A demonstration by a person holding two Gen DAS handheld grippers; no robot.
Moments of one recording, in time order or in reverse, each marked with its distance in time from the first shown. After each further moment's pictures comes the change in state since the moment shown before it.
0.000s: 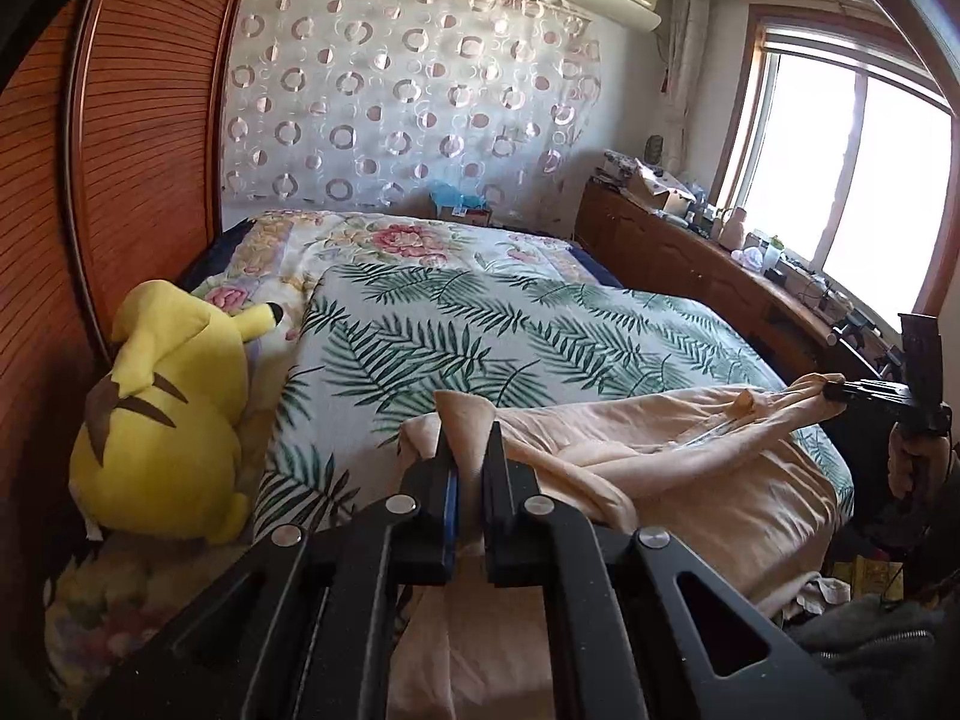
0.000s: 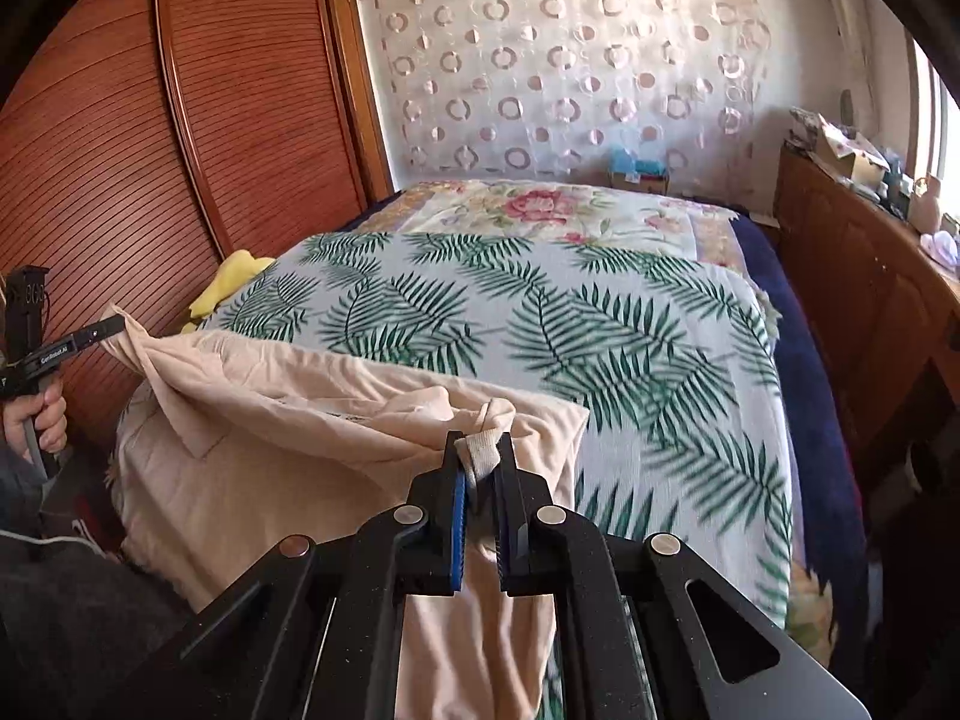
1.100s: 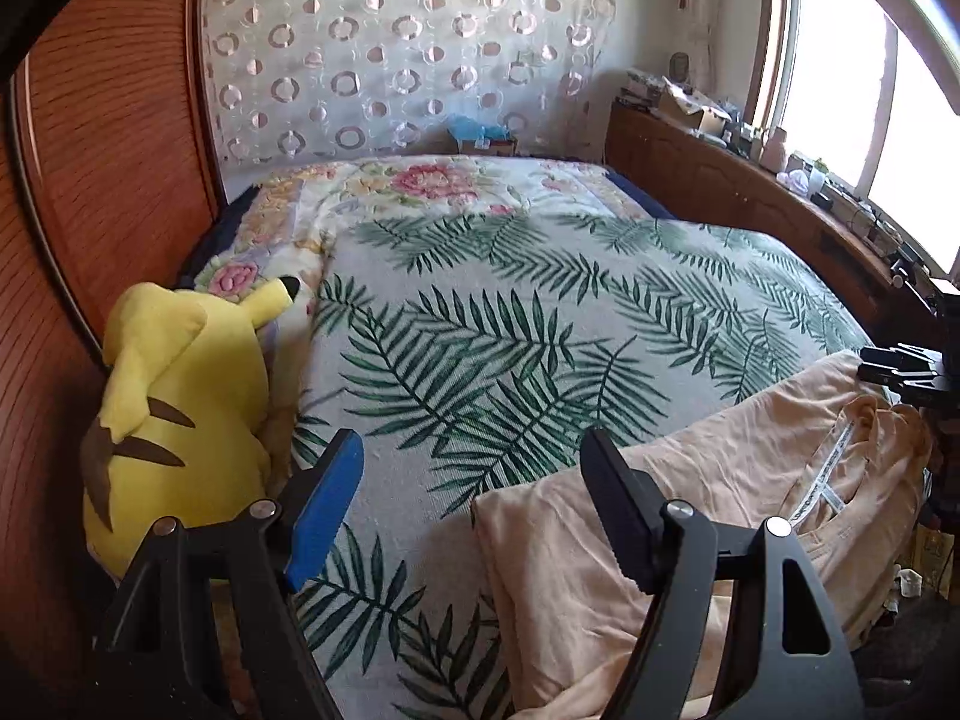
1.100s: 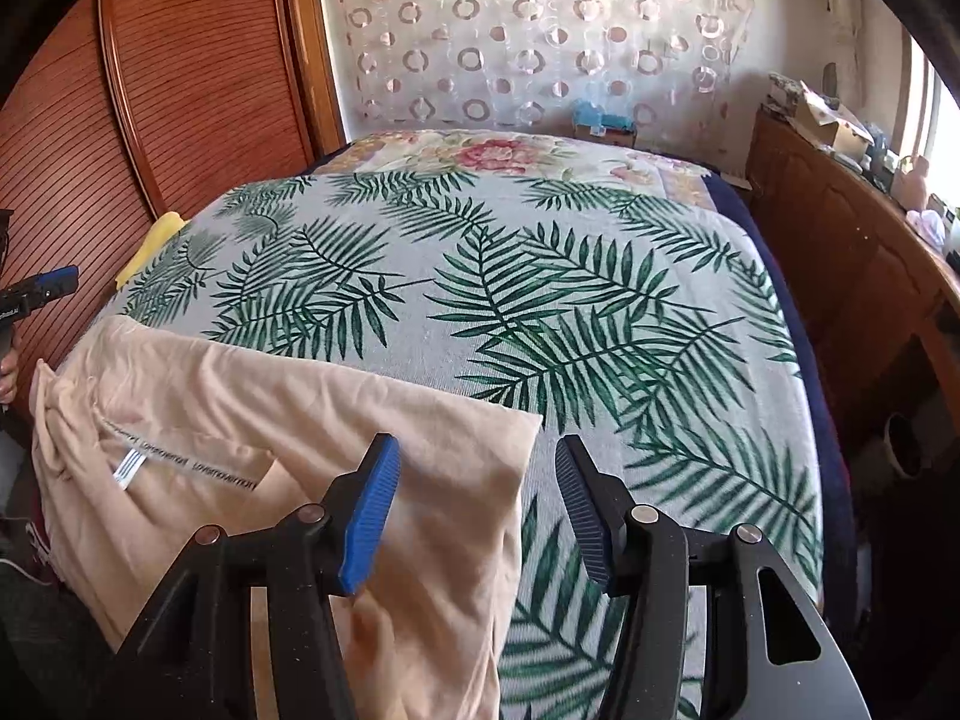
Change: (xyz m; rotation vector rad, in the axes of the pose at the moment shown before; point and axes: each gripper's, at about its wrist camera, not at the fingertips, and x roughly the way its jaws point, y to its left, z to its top) left arm 0.107 0.031 0.030 0.088 0.206 0.085; right arm 0.093 -0.021 0.013 0.017 0.123 -0.100
